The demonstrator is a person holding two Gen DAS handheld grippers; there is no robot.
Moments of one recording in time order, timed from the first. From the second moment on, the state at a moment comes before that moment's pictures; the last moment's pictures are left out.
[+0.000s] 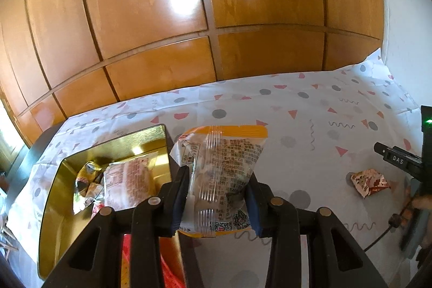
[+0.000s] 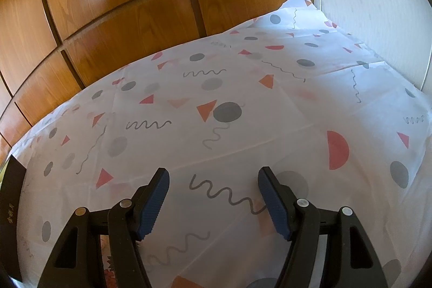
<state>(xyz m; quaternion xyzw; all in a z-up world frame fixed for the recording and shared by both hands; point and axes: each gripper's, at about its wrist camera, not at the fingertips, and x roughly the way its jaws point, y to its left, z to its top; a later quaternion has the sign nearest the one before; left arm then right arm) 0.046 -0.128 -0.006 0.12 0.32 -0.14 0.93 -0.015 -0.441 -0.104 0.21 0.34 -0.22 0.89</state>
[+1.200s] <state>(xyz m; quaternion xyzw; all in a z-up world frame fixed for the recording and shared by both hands) 0.023 -0.030 -0.013 0.06 0.34 -0.11 0.93 -0.017 -0.326 -0.048 -0.13 0.52 0.14 0.83</state>
